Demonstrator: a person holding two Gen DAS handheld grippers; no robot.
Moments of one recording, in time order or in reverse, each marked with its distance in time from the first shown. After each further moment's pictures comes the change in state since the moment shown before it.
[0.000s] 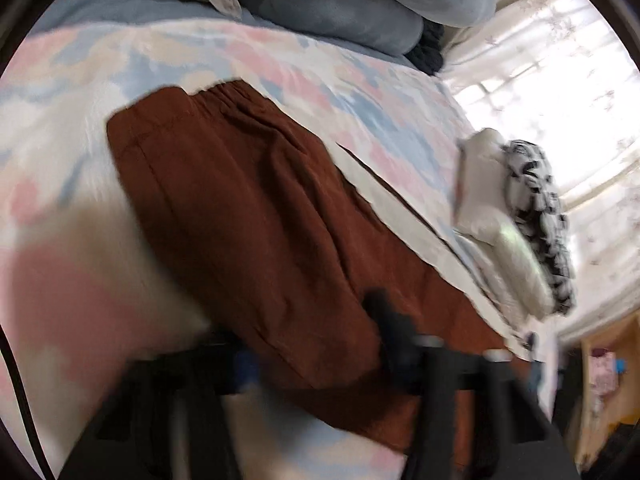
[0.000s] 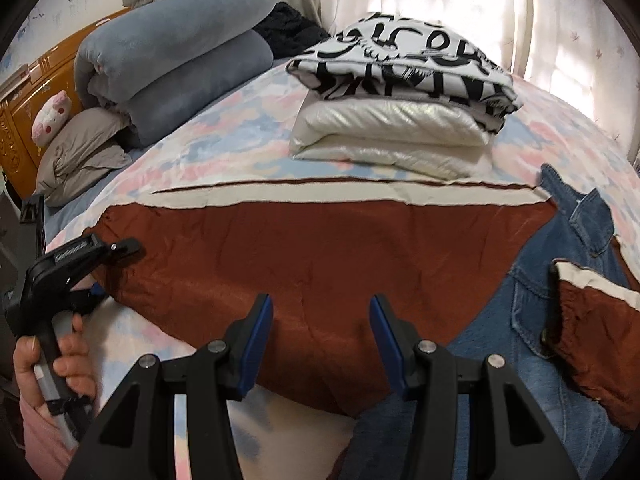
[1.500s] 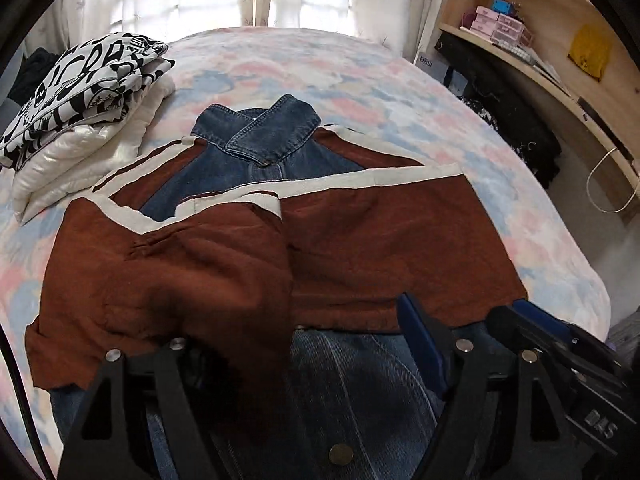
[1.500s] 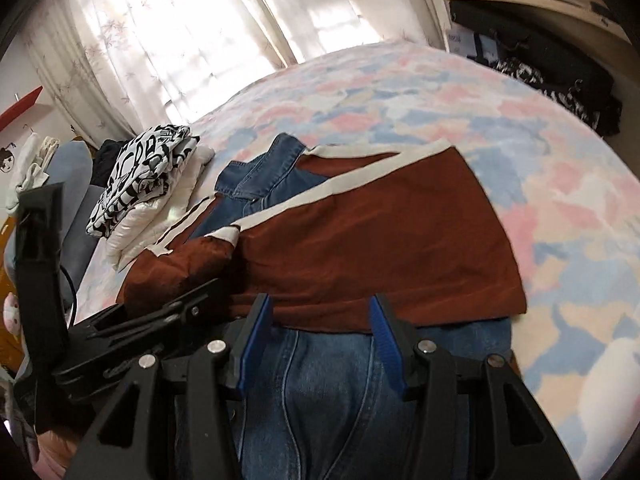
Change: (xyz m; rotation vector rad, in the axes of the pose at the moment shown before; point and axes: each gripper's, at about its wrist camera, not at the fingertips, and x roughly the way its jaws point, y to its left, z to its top) left arm -0.043 -0.414 -0.389 1.051 0.292 -0.254; right arm -0.190 -0.339 -0.166 0.614 -0.163 -0.146
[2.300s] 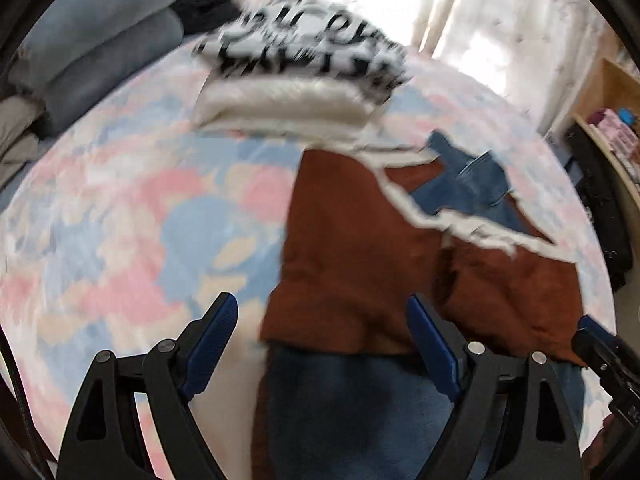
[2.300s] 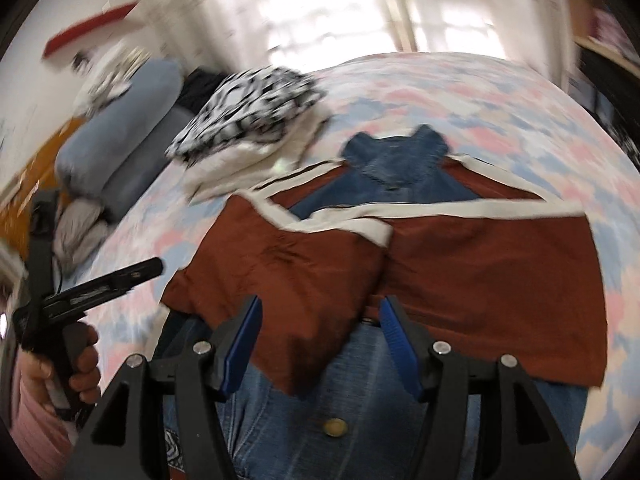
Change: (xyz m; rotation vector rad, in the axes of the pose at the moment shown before) left arm -0.080 0.203 -0.050 -0.404 -0.029 0.278; right arm 0.027 0.126 -0.003 -0.399 0.102 0.185
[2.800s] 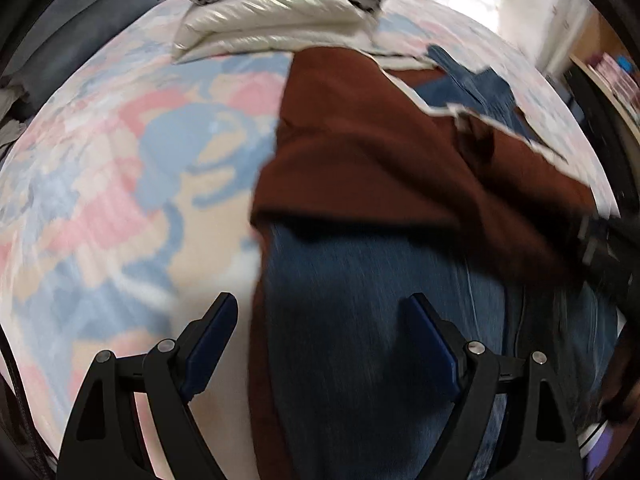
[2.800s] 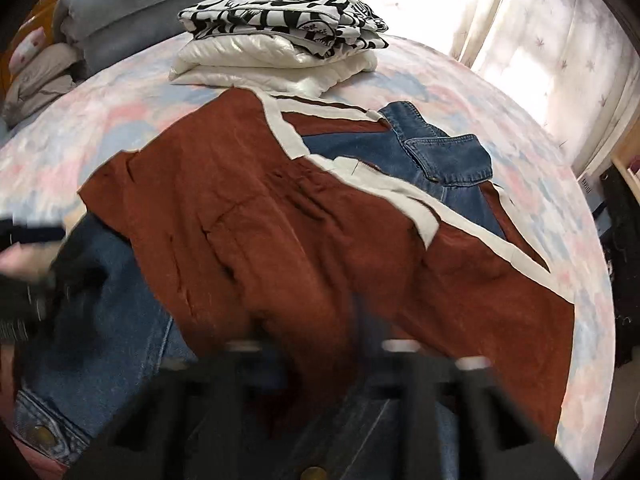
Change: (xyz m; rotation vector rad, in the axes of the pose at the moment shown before) left arm 0.035 -0.001 -0.065 0.119 0.173 -0.007; right arm 0.073 0.041 0.003 -0.312 0.133 -0.239
